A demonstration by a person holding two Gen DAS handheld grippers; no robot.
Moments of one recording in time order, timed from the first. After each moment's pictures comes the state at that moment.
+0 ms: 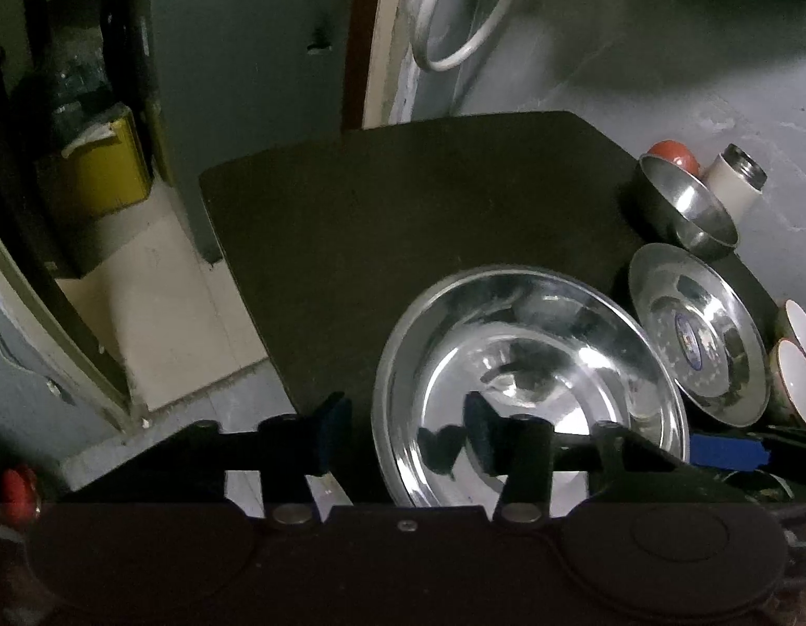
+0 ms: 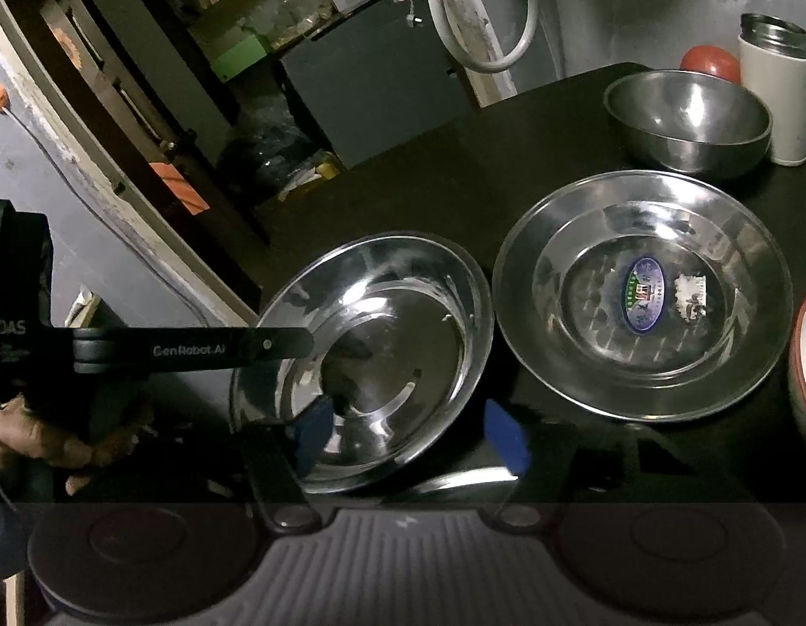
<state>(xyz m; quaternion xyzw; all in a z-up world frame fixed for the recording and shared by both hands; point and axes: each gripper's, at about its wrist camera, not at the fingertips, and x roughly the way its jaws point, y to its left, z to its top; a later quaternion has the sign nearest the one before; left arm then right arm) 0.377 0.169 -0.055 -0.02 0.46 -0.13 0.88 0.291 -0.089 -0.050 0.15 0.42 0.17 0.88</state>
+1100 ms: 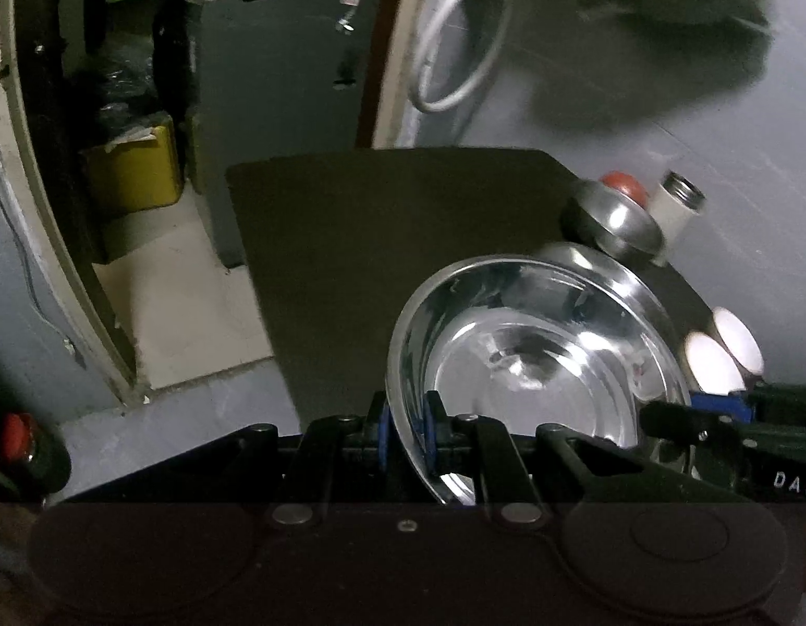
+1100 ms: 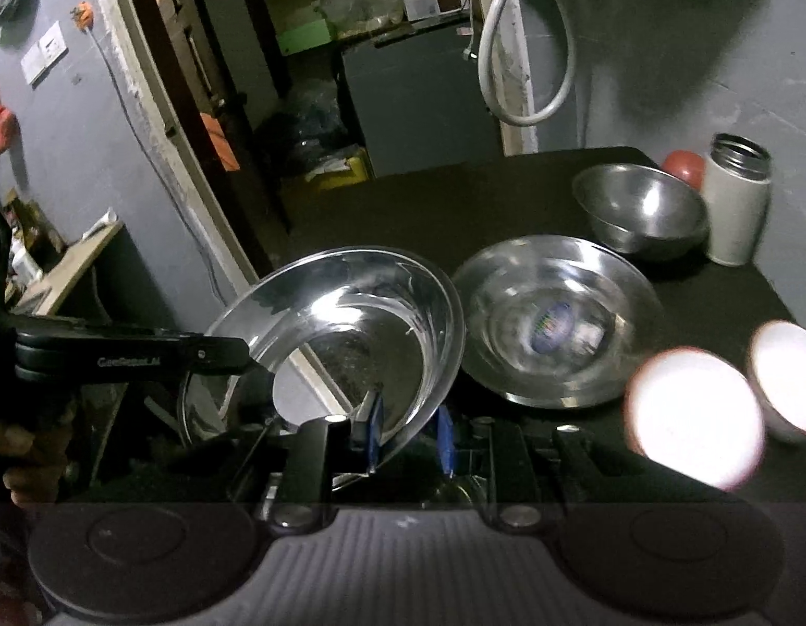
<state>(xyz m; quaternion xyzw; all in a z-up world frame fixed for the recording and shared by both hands) 0.263 0.128 -0.014 -0.06 0.42 -0.09 0.90 0.225 -0.141 0.000 0.02 0.40 0.21 0.89</state>
